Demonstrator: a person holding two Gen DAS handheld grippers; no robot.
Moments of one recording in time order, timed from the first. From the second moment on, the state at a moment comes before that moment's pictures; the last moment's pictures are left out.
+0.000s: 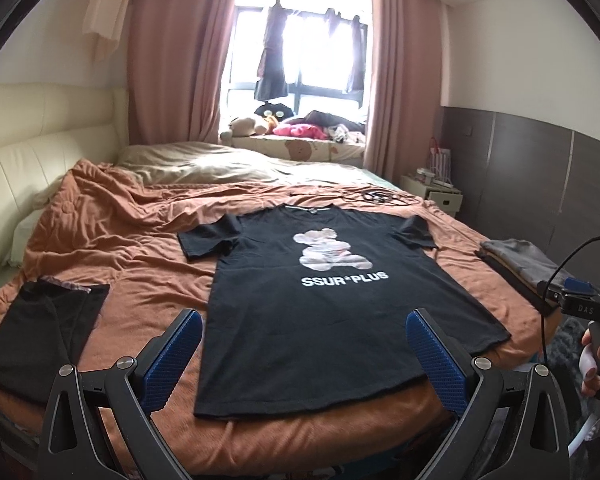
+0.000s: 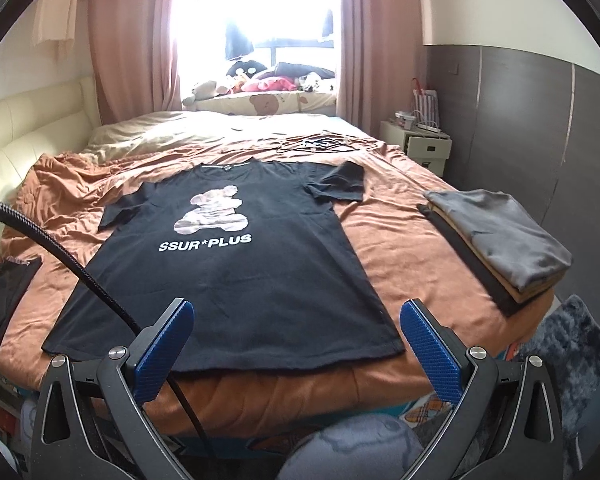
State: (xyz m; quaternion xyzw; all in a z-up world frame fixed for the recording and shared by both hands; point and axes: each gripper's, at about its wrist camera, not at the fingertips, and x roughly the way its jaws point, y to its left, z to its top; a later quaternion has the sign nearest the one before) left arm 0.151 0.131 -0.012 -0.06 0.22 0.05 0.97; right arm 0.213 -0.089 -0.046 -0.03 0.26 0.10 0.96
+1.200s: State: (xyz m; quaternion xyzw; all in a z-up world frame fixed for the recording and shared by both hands) left arm 0.313 0.282 -0.037 -0.11 0.28 0.12 0.95; right arm 0.423 0.056 -0.048 -0.07 0.30 0.18 0.93
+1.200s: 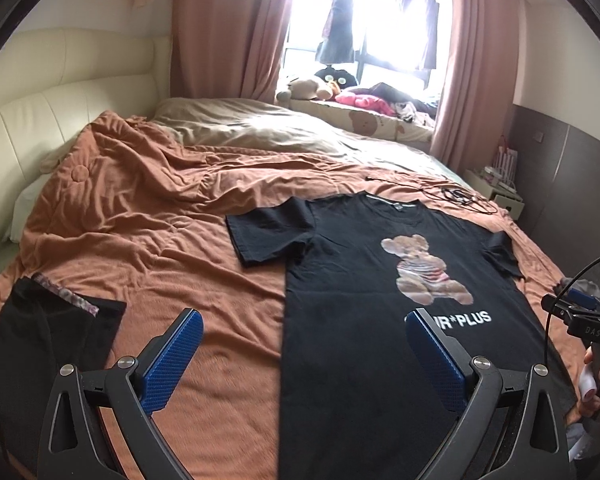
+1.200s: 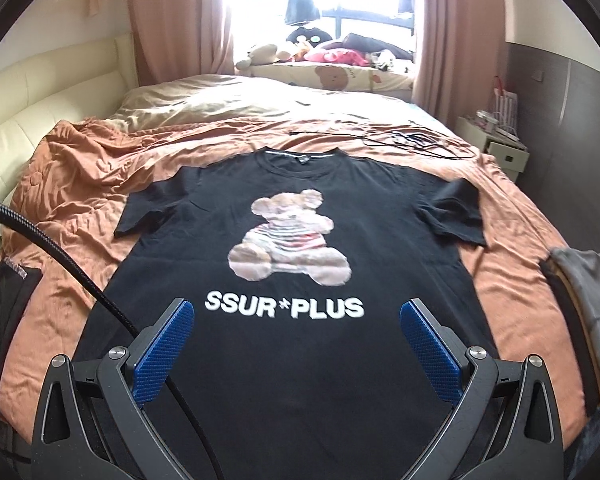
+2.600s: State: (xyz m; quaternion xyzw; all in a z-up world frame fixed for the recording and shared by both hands) left arm 0.562 0.459 -0.143 -0.20 0.39 0.11 0.89; right arm 0.674 0.238 -0.114 -0.07 0.37 0.32 0.87
